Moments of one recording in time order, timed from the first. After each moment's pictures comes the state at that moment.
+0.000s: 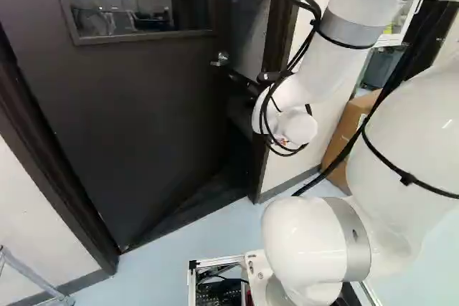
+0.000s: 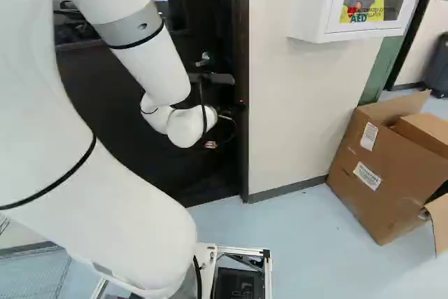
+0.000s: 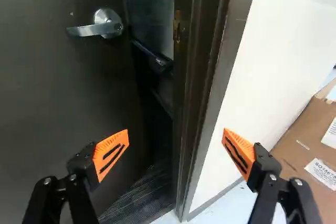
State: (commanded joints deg) arm -8.0 6.2 -17.3 0.0 51.9 0.0
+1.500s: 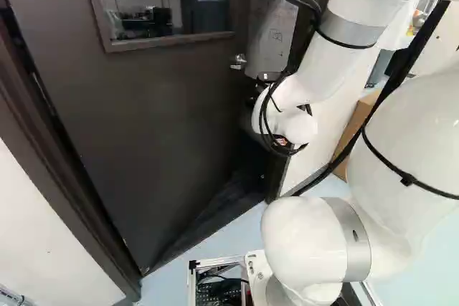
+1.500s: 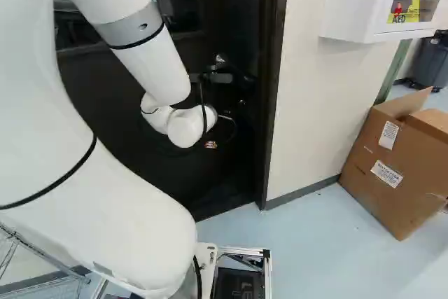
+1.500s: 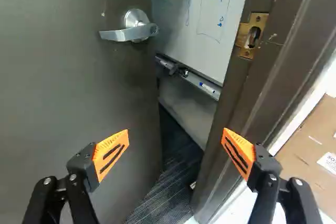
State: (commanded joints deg) arm -8.0 6.2 -17.3 0.0 51.9 0.0
